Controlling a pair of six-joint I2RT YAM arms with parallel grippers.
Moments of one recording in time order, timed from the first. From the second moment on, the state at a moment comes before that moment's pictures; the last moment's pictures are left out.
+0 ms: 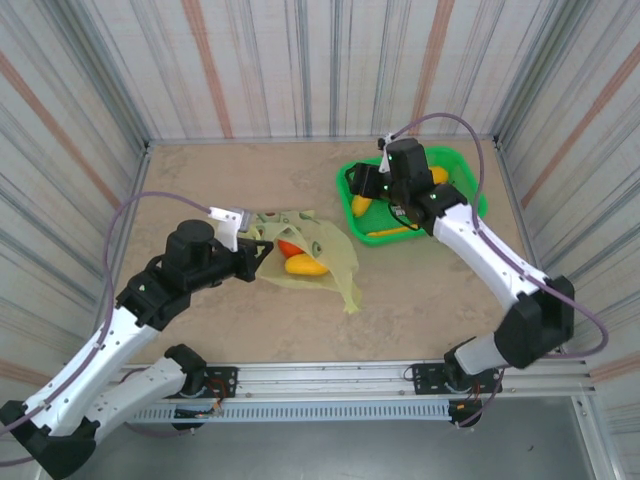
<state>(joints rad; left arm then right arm) -0.64 0.78 0.89 -0.57 0.19 -0.42 0.47 1.48 1.33 -0.44 -0.02 0.55</state>
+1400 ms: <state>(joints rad) -0.64 0.78 0.92 -0.61 0.18 -0.43 0.36 2.06 1.62 -0.61 -0.02 0.80</state>
